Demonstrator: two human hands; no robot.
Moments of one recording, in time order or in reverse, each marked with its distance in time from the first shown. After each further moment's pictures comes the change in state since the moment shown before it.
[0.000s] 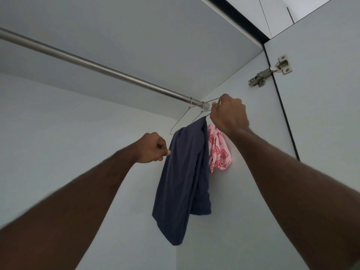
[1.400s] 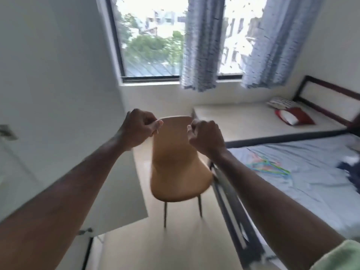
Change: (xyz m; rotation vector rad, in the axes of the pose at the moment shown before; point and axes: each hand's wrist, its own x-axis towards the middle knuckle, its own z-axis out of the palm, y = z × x) left_hand -0.513 0.606 0.206 -1.055 -0.758 0.320; right_hand -0.575 0.124 -0.716 -1.024 -0.489 0.709
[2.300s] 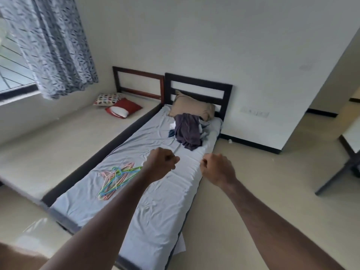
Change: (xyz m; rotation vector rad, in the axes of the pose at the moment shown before) left_hand 0.060 0.432 0.639 -0.330 -0.909 0.542; right_hand -0.225 0.569 -0.294 -0.528 0.099 0.977
